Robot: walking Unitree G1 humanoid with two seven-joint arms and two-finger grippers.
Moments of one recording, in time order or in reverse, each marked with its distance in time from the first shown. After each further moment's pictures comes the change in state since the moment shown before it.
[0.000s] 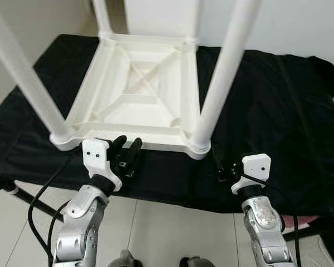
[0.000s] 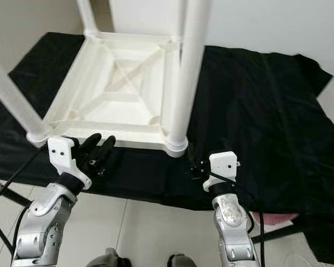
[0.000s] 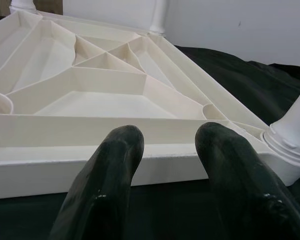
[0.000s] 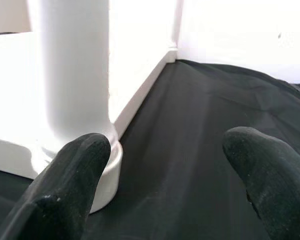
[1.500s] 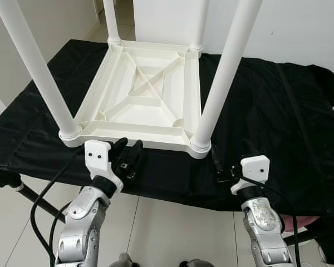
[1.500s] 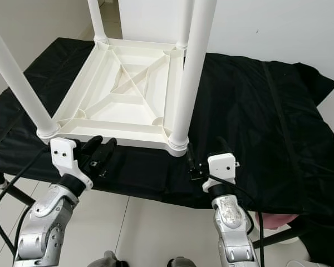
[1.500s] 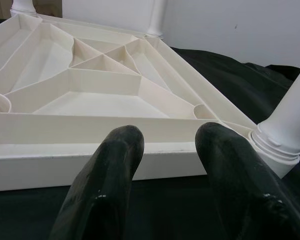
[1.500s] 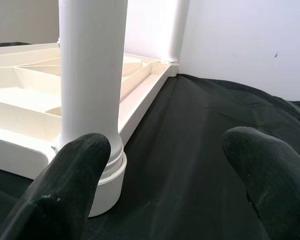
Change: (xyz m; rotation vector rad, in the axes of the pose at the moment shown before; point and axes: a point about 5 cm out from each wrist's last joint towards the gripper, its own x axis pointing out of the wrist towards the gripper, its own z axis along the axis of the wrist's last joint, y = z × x) left arm 0.001 -0.002 -0.002 -0.004 0.018 0.002; right arm -0.001 0.002 0.000 -0.019 -0.024 0.009
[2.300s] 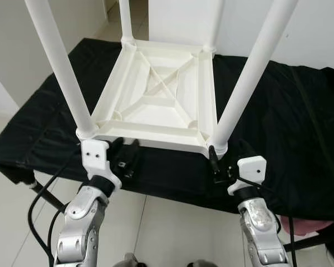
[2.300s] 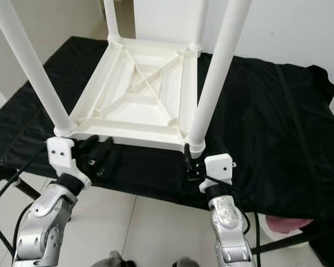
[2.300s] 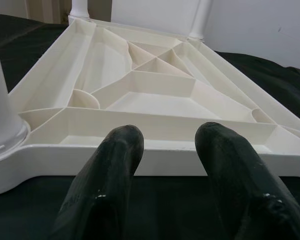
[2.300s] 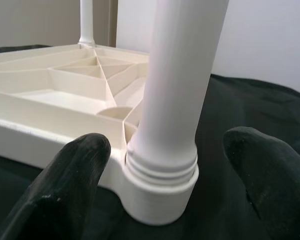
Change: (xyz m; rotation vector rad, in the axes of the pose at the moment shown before) left arm -0.001 0.006 0.004 0.006 -0.012 0.109; right arm -0.001 0.006 -0.002 0.013 0.001 0.008
